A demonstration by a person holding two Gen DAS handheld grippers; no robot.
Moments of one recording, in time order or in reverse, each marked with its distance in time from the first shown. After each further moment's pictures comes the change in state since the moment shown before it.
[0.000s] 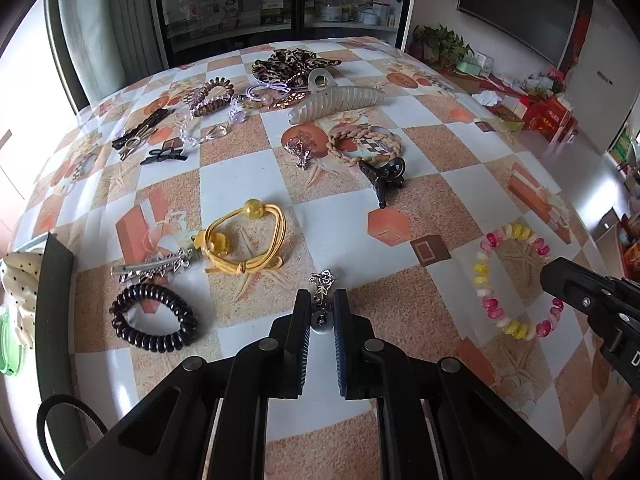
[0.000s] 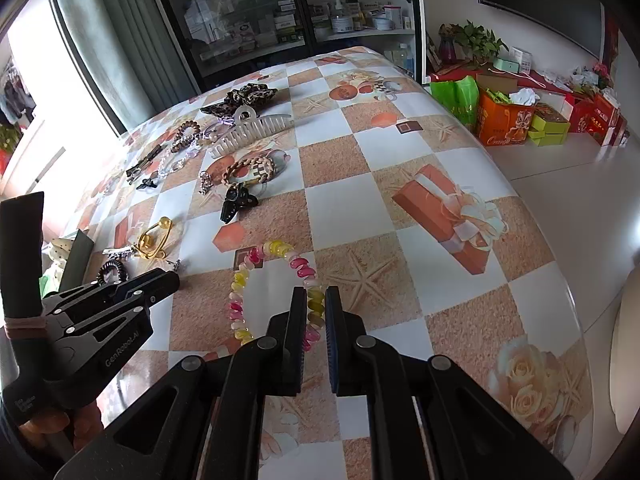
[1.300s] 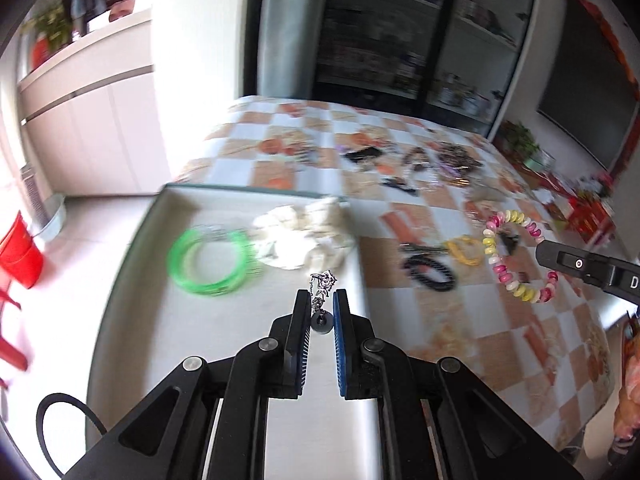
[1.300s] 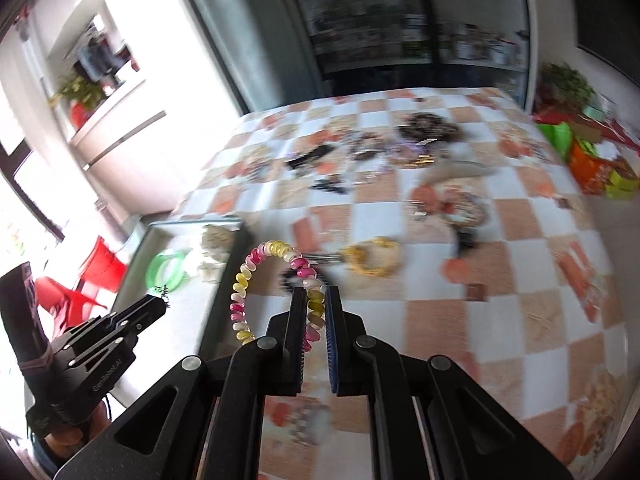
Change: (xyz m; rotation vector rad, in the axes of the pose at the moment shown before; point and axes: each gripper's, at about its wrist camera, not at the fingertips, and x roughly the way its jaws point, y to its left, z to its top) left arm -0.147 0.194 -0.088 -0.312 -0.184 0.138; right arm -0.042 0.194 0.013 -0.218 0.030 0.267
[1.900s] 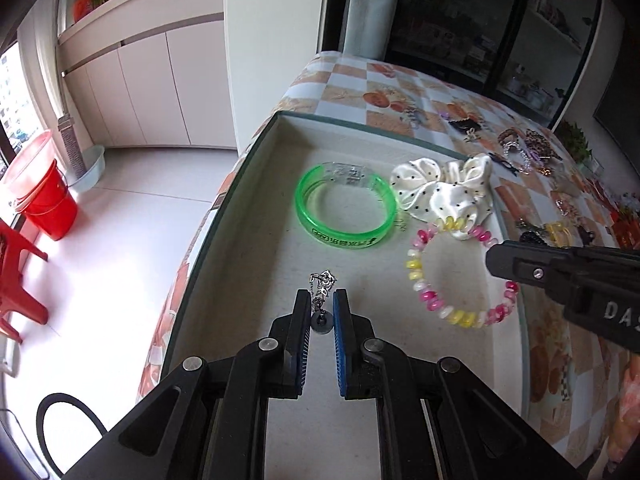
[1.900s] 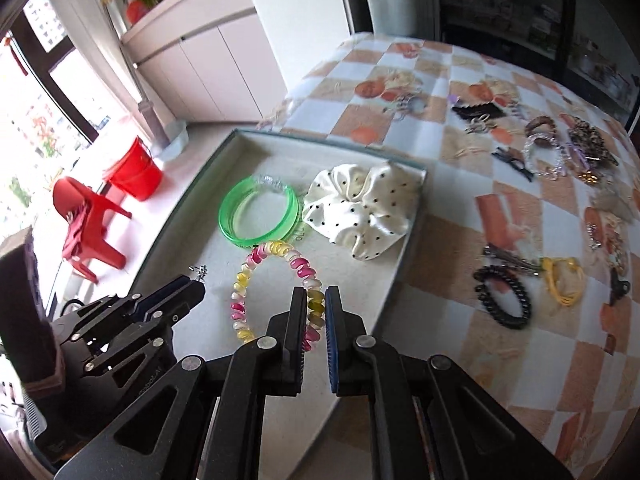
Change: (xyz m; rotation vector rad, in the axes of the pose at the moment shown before) left arm 0.032 0.086 -0.024 -0.105 0.116 0.132; right arm 0.118 0.136 -0.006 -0.234 0.255 0.079
